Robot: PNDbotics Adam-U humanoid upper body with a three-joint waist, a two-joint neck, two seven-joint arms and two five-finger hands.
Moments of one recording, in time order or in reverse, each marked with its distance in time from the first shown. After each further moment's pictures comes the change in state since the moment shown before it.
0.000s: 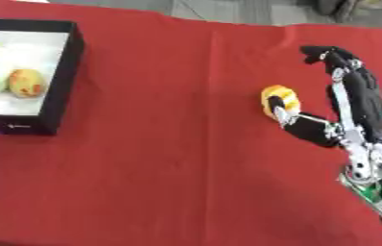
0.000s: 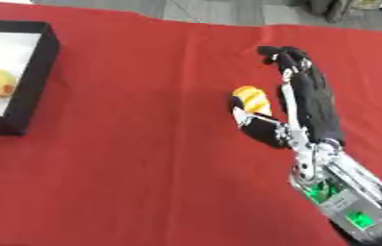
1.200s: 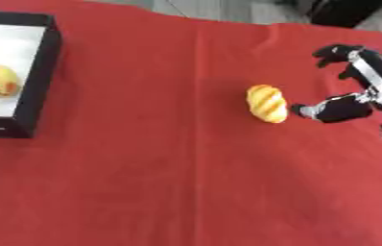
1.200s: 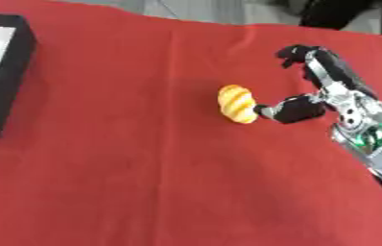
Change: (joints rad) left arm 0.006 -0.049 0.002 -0.012 0.090 -0.157 -0.013; right arm 0.007 -0.195 -0.174 -0.003 -0.247 0.219 0.204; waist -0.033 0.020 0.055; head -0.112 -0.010
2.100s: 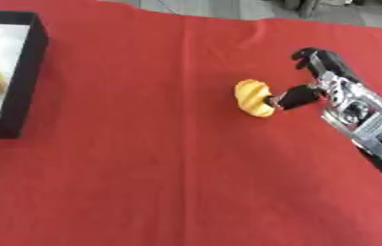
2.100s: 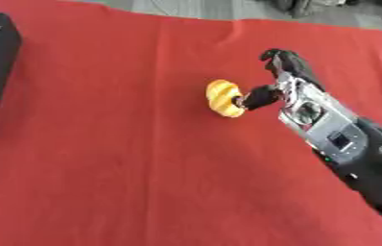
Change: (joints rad) left arm 0.022 -0.039 -0.001 0.000 -0.018 -0.023 0.005; right arm -0.138 0.149 0.122 0.236 0.155 0.103 0.039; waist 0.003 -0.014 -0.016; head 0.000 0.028
